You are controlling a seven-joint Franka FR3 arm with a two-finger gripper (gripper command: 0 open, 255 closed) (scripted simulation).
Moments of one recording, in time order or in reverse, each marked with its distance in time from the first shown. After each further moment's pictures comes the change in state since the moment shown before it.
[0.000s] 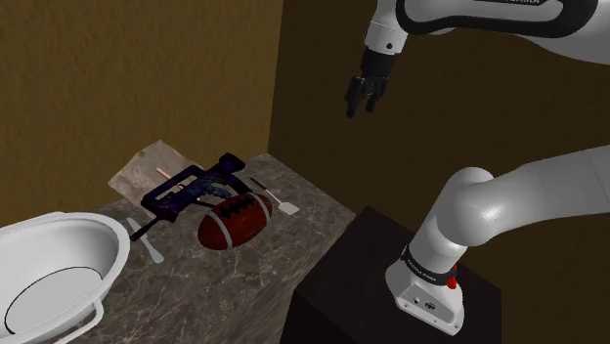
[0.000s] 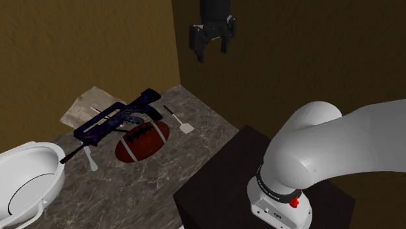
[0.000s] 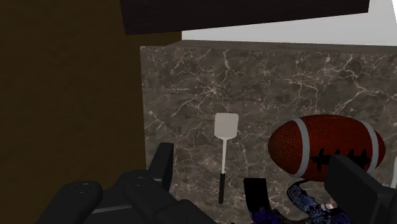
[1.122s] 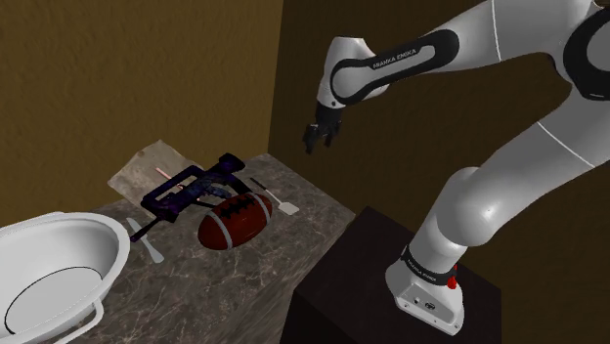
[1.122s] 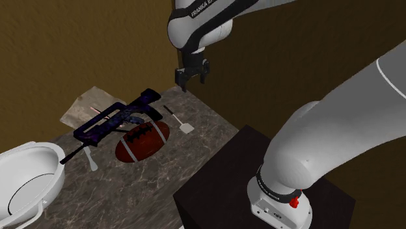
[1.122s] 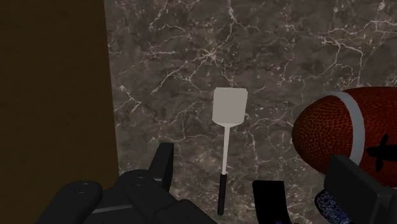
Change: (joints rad) arm 0.011 0.417 -0.046 -0.120 0.004 0.543 -0.016
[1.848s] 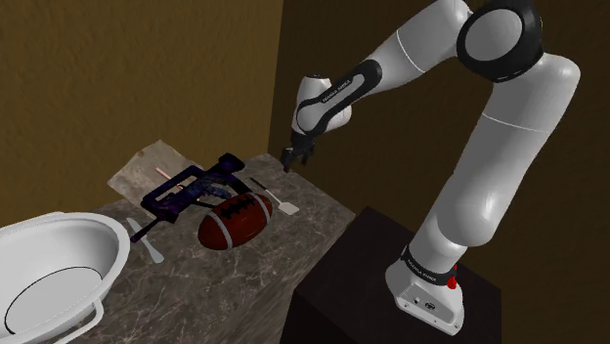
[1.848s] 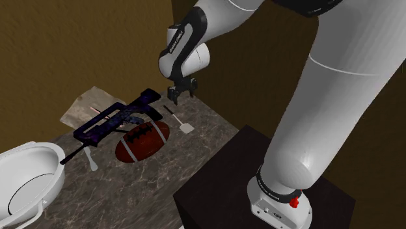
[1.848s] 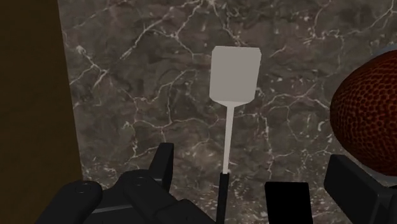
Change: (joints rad) arm 0.012 0.430 -0.011 0.125 0.063 0.311 -0.044
